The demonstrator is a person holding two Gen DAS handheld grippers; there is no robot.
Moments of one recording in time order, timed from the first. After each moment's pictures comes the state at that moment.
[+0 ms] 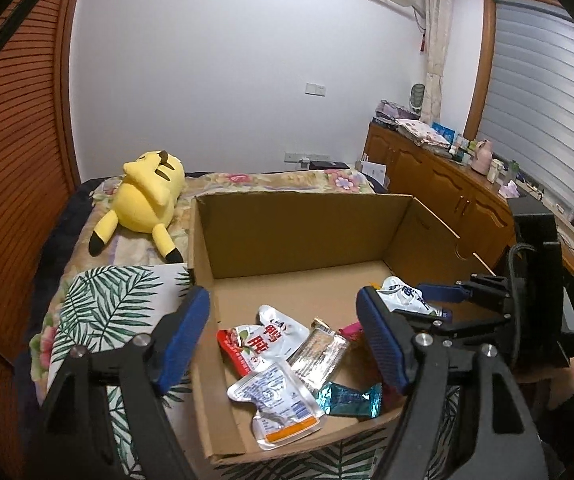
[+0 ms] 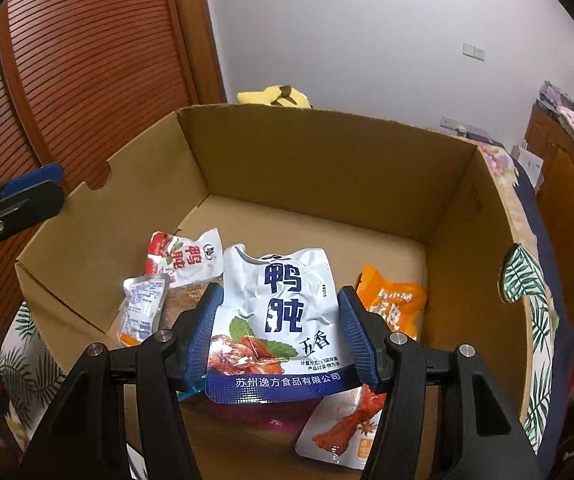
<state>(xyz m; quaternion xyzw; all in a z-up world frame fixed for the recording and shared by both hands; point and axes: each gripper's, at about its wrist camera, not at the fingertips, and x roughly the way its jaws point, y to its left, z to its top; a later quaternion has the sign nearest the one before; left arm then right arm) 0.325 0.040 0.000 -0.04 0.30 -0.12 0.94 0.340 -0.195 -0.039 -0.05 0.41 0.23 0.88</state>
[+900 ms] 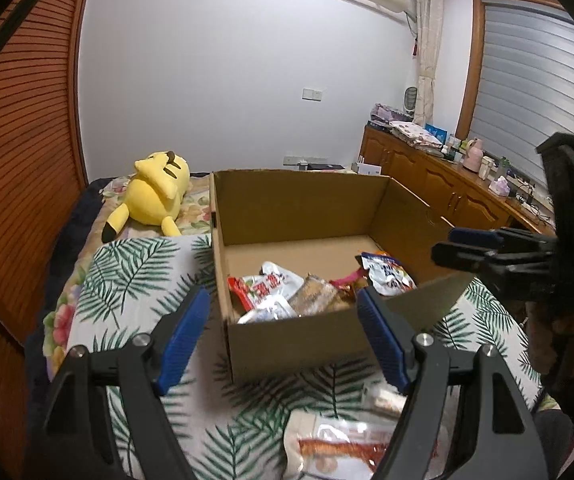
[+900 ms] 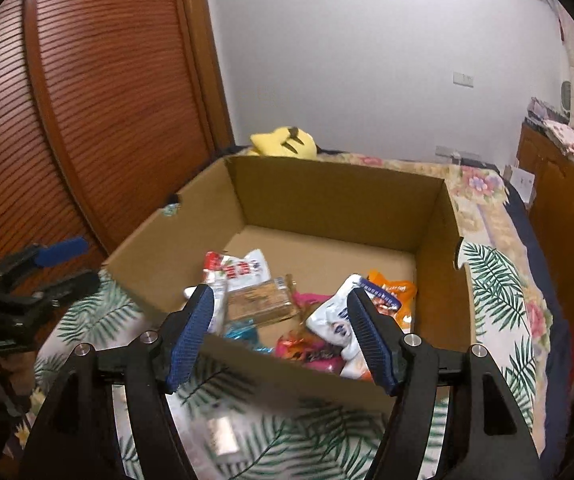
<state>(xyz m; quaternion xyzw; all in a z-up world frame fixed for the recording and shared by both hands) 0.232 0.051 -0.002 -0.04 0.29 -0.12 0.95 0.250 -0.202 0.017 -0.03 0.33 0.24 0.91</state>
